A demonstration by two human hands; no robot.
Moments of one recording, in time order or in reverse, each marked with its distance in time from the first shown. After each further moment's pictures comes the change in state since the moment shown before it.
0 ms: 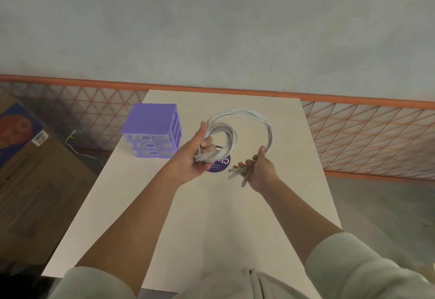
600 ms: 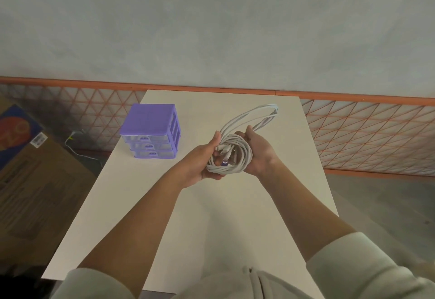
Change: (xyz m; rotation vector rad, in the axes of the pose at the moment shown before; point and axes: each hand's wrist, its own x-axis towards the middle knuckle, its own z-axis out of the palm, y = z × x) left_hand 0.007 -0.009 0.015 0.477 0.070 -0.046; right_hand -0.040 -0.039 0.041 0.152 -0.395 0.283
